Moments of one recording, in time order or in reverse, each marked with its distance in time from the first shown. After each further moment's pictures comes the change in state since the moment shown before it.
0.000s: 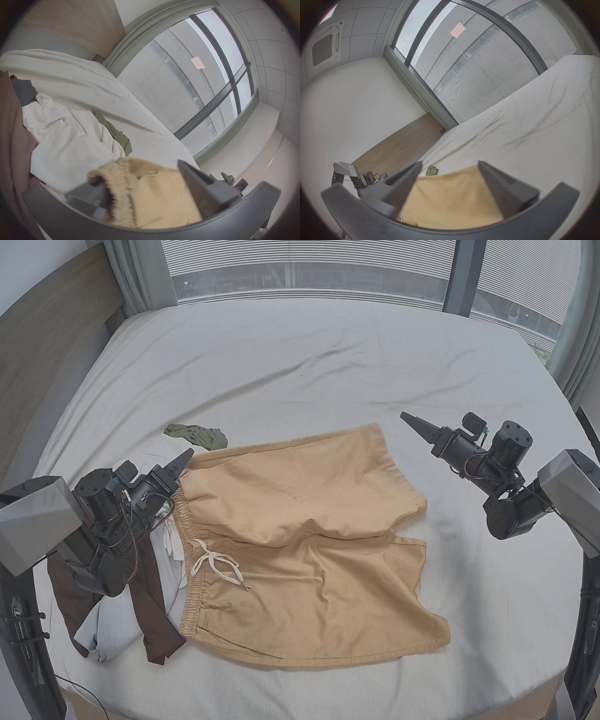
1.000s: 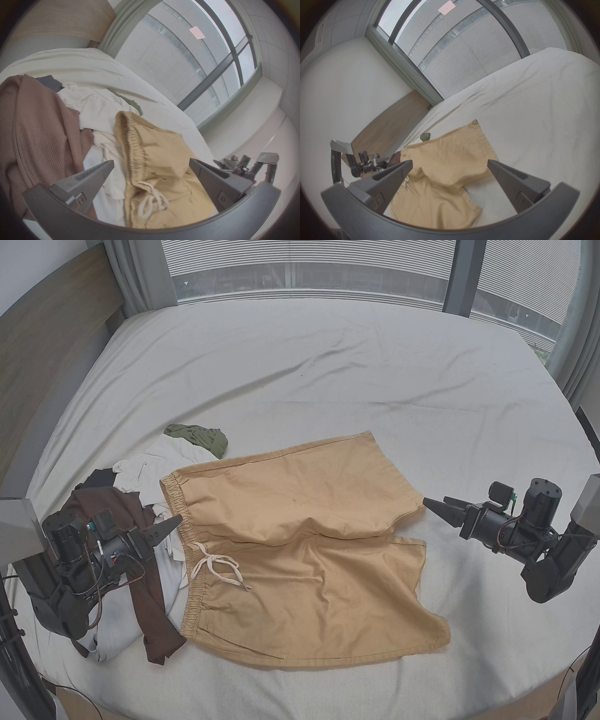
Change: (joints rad) left arm 0.108 -0.190 0.482 0.000 -0.290 0.240; right arm -0.040 -0.218 0.685 -0.064 -0.008 -0.210
